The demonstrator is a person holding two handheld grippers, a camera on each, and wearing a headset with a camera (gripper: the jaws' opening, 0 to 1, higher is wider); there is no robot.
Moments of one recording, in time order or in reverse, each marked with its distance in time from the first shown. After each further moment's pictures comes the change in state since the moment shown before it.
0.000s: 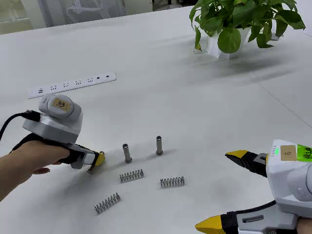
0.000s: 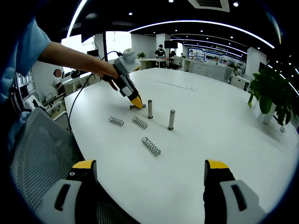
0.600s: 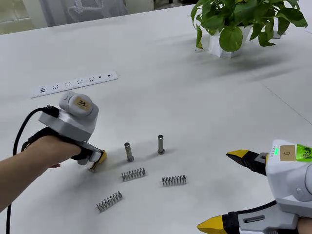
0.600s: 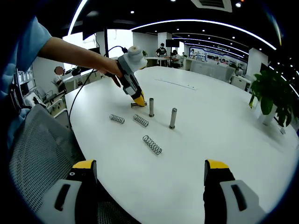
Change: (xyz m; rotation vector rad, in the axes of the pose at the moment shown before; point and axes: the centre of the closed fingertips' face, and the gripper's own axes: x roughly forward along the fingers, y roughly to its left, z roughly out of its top) left arm 0.002 0.000 0.000 0.134 0.072 0.100; right arm 0.002 0.003 -0.003 -0.016 0.016 0.004
